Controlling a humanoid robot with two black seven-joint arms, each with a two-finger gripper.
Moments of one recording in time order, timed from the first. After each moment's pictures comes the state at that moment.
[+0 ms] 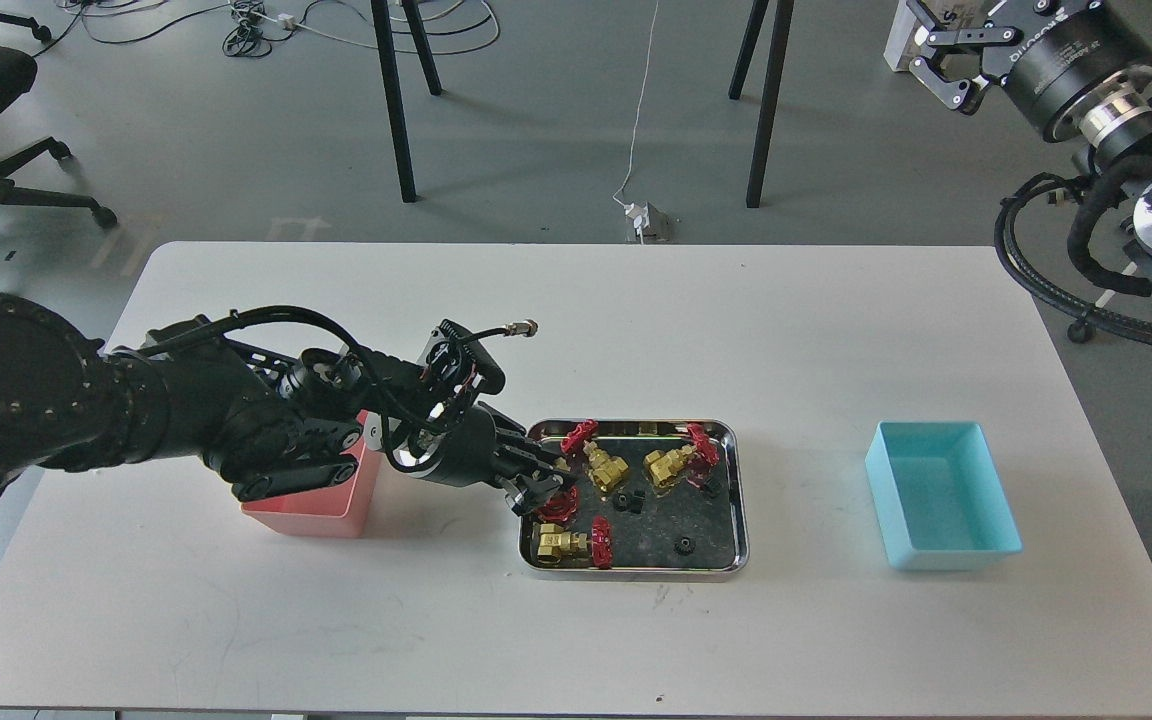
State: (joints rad) left arm -1.26 0.12 0.77 -0.87 1.17 0.05 -0.49; right arm 1.00 -0.56 0.66 0.85 0.22 0.35 0.13
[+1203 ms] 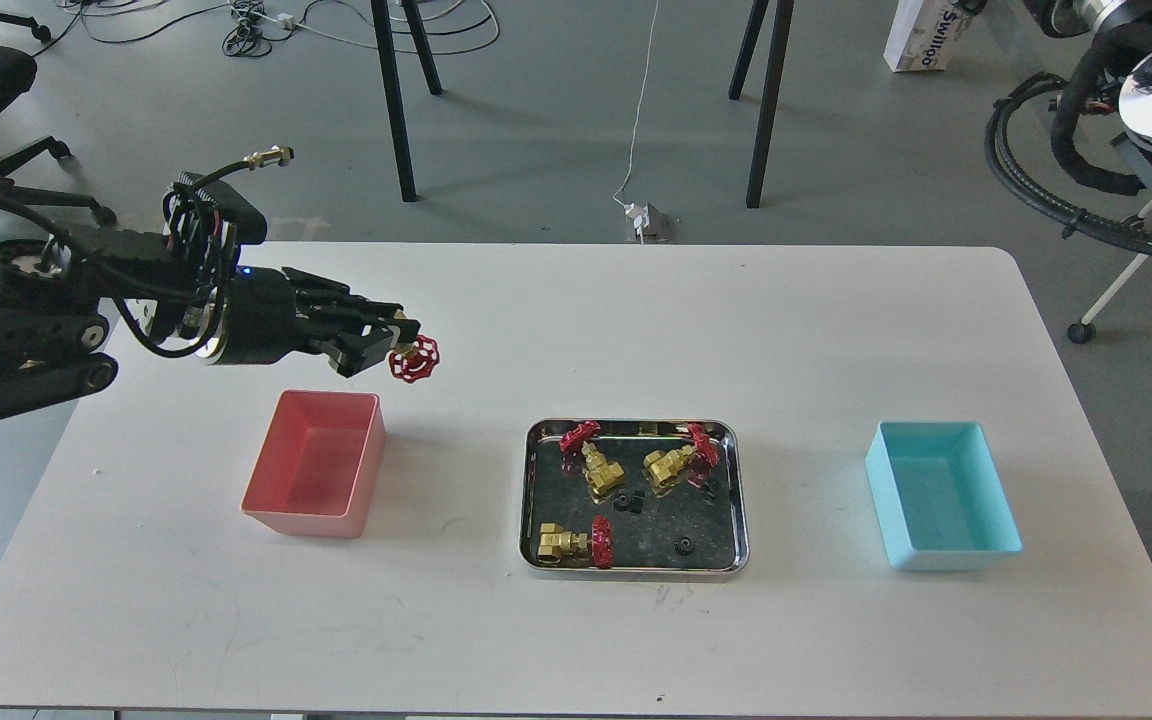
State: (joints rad) left arm -1.38 0.74 0.57 -1.16 1.37 0.05 -0.49; right arm 1.16 -0.51 0.66 0.85 0.23 0.07 0.11
